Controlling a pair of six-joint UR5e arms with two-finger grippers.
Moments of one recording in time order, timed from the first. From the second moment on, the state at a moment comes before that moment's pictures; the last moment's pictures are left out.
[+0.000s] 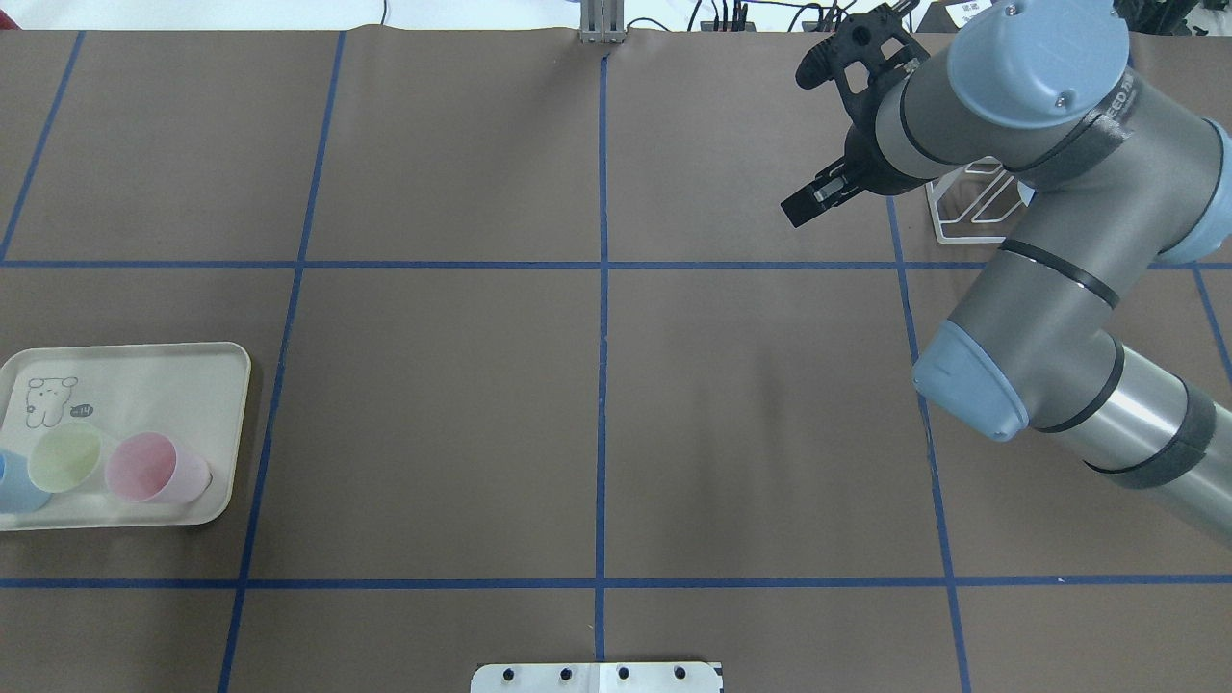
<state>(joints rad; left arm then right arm) -1.07 -1.13 -1.90 -2.15 -2.21 -0.43 0.82 -1.07 1.91 -1.56 1.82 0.44</state>
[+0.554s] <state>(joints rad) -1.03 -1.14 -1.85 -2.20 -2.26 -0.43 0.82 -1.07 1.91 -1.57 1.82 0.44</state>
